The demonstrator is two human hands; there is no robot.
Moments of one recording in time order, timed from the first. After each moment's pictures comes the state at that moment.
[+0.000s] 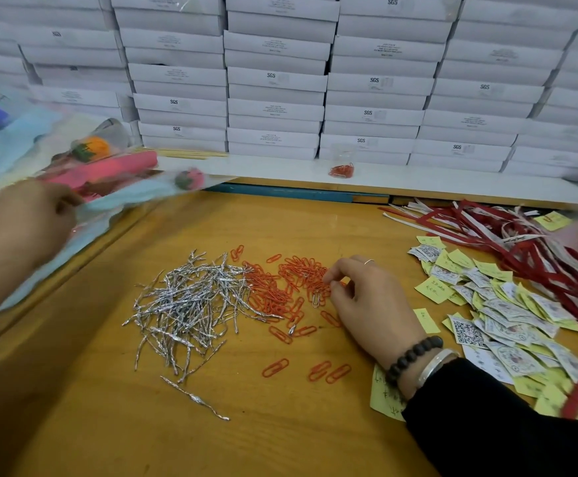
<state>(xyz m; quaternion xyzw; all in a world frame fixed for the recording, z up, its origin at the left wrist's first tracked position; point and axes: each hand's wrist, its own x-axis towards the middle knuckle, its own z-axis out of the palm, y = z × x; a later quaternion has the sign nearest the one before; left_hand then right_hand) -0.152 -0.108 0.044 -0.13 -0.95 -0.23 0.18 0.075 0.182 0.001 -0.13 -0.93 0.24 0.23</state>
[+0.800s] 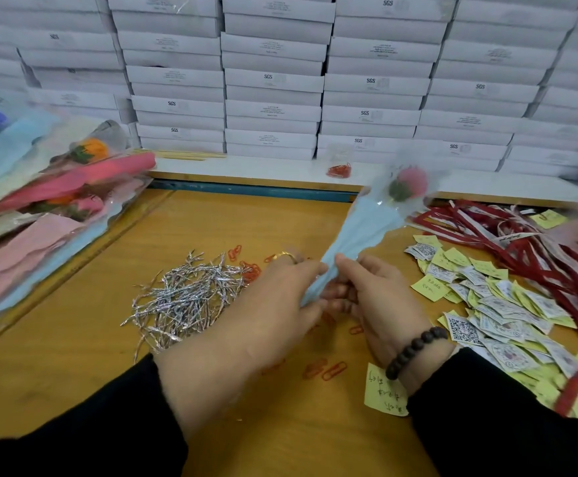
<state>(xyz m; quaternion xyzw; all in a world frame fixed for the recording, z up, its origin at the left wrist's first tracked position) 0.026 0.054 0.022 -0.45 -0.84 -0.32 0.05 0.073 0.179 0.007 -0.21 -0.61 0.74 0.19</state>
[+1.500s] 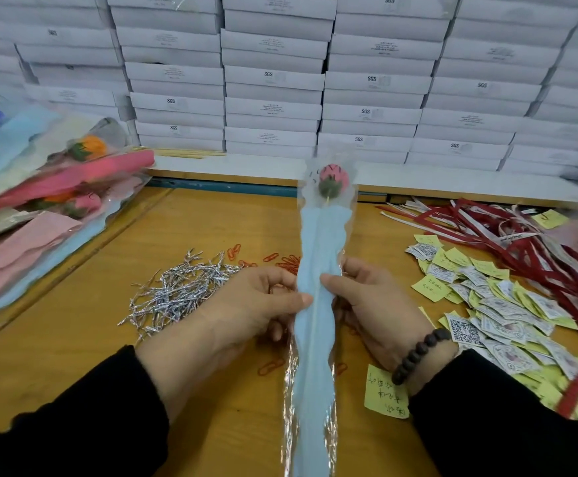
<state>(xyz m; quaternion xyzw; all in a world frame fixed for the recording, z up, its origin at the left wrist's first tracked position) 0.007 0.044 0.007 -0.24 -0.67 -0.64 -0.30 0.072 0.181 -0.001 -0.14 -0.67 0.71 0.14</state>
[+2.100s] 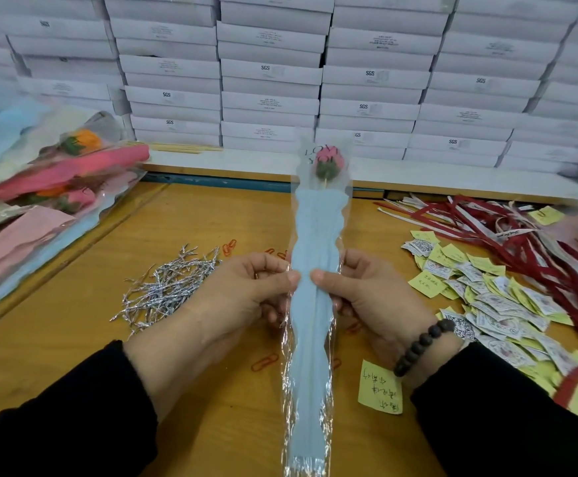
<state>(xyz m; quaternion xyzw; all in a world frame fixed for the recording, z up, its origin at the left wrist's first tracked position) 0.006 0.045 0.007 -0.20 -0.62 -0.71 -0.28 0.083 0.179 0.016 -0.13 -0.62 0.76 0.12</state>
